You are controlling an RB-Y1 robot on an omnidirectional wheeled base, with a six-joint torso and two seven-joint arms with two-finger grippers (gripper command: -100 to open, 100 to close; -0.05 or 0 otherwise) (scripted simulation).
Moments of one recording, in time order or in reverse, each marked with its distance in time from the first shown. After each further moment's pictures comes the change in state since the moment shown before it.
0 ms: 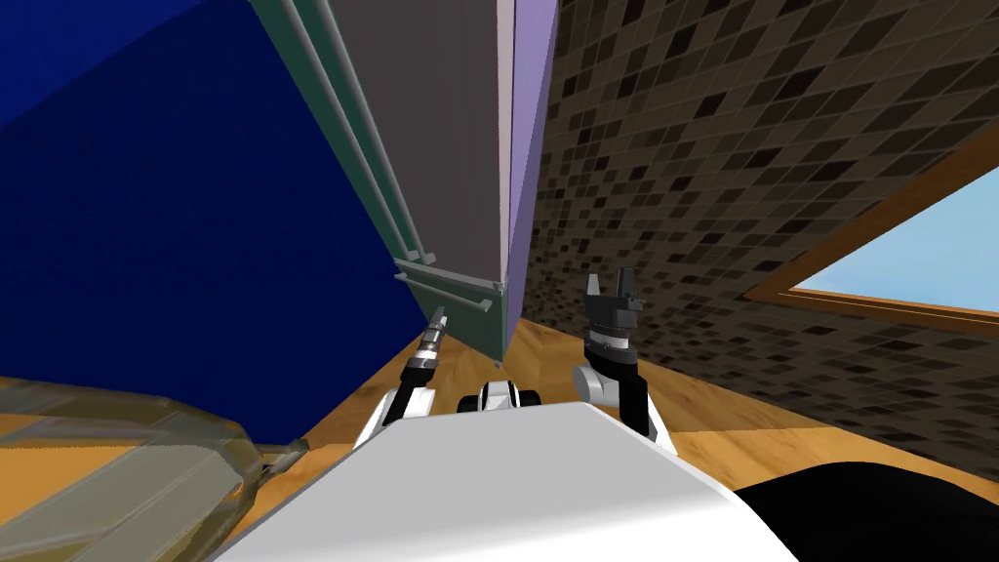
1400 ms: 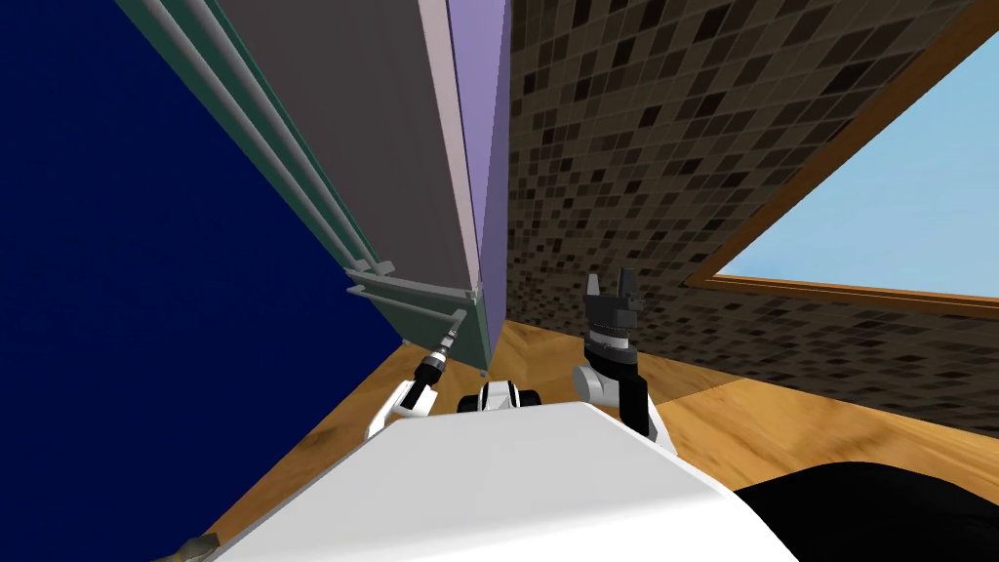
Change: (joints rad) left arm -0.127 0.153 -0.107 0.258 -0.081 0.118 -0.026; right arm 0.000 0.000 0.000 0.000 0.000 0.000 0.000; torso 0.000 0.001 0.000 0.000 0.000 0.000
